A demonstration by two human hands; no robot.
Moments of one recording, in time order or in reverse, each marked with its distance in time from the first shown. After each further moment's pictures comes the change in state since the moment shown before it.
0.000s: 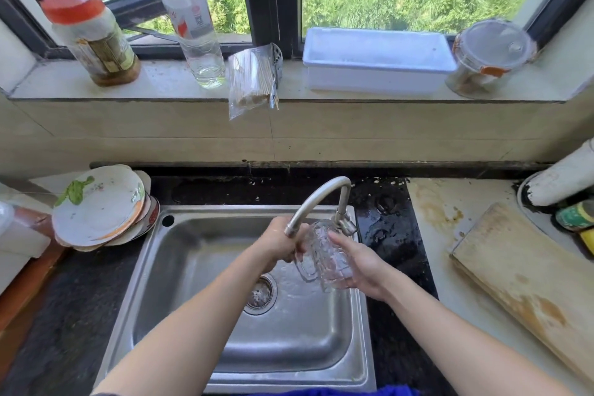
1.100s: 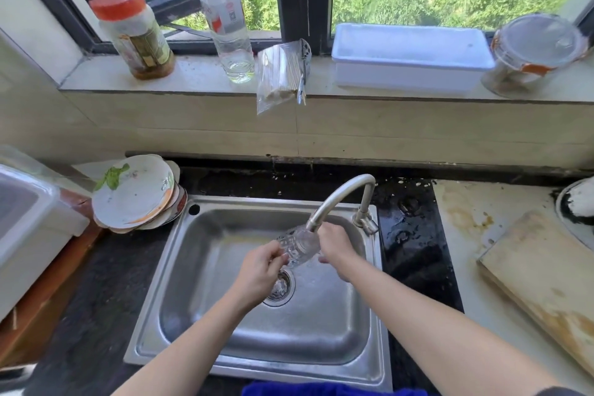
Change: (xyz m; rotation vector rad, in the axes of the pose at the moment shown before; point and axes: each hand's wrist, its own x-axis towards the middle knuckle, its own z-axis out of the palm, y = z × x) left_hand -0.048 -0.080 -0.034 0.409 0.348 0.299; right_hand 0.046 -0.013 0.078 -0.266 0.282 -0.161
